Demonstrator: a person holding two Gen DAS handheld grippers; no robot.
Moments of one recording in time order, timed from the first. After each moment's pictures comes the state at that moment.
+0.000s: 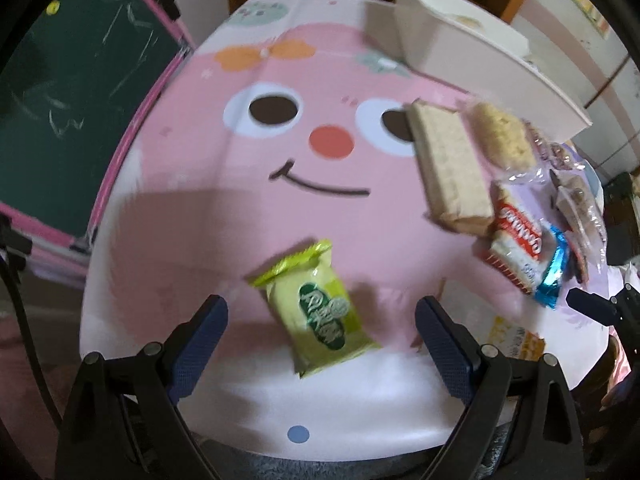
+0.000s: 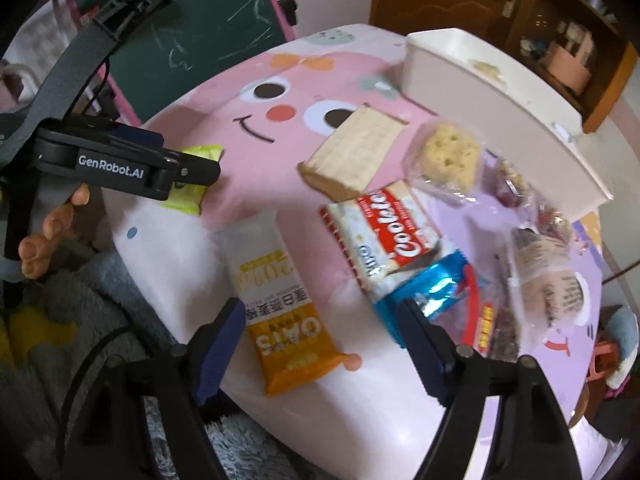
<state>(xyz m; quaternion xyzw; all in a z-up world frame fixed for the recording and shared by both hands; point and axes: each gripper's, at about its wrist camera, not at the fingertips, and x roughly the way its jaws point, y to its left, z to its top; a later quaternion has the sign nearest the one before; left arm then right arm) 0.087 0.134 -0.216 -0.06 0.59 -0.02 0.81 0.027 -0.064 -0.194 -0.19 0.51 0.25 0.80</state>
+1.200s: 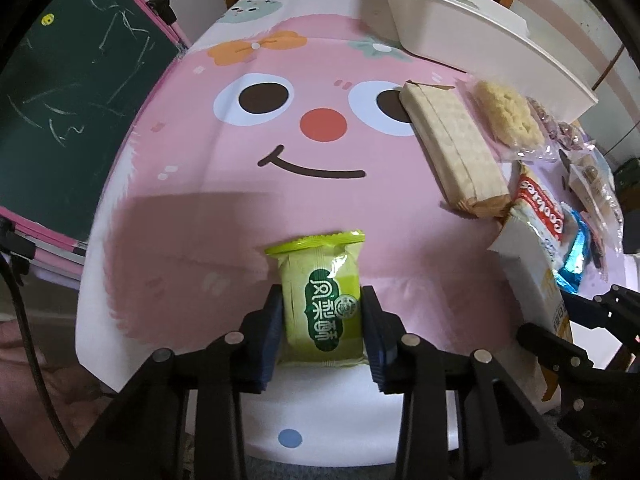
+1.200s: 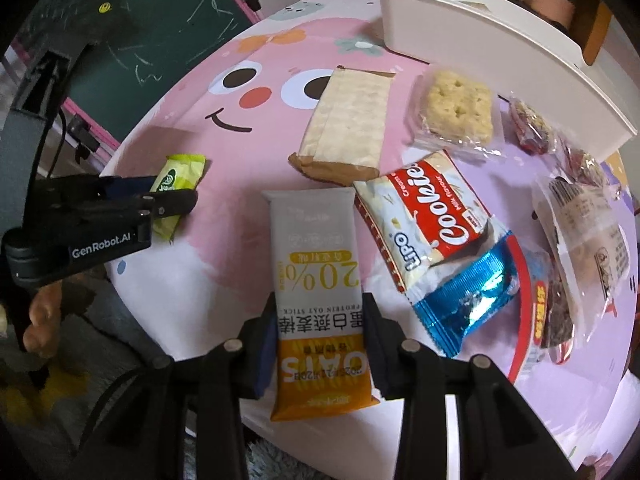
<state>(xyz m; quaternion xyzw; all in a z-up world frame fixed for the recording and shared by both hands) 0.079 0.117 -0.222 -0.03 0.59 -0.02 0.81 0.045 -0.064 -0.209 -0.08 0.57 0.21 0.79</state>
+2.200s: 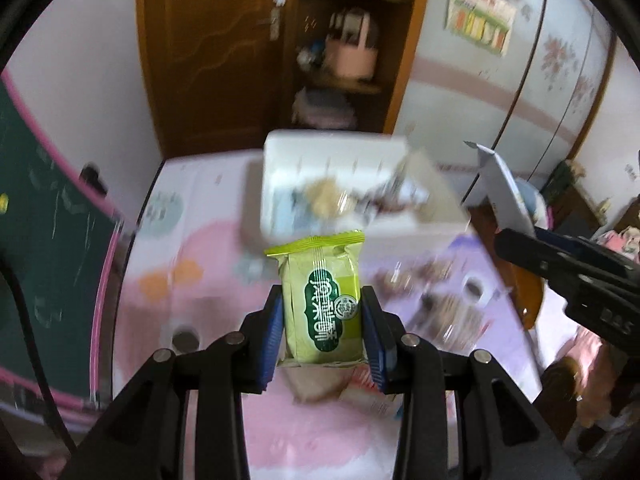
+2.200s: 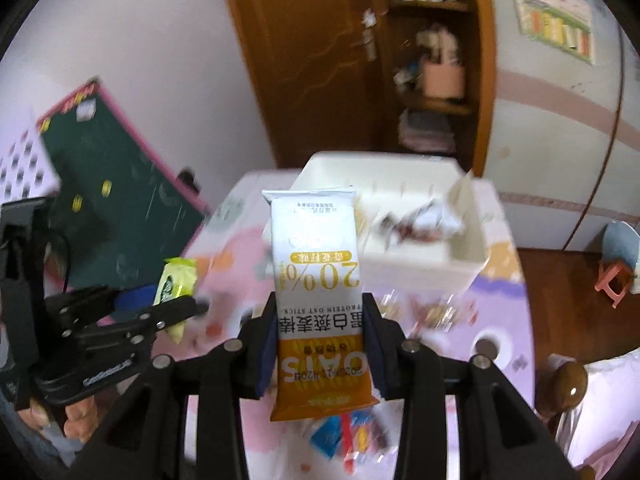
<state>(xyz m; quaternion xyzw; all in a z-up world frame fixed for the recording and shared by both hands) 0.158 0.028 -0.020 0.00 0.43 -0.15 0.89 0.124 -0.167 -0.008 0.04 0.38 0.10 0.92</state>
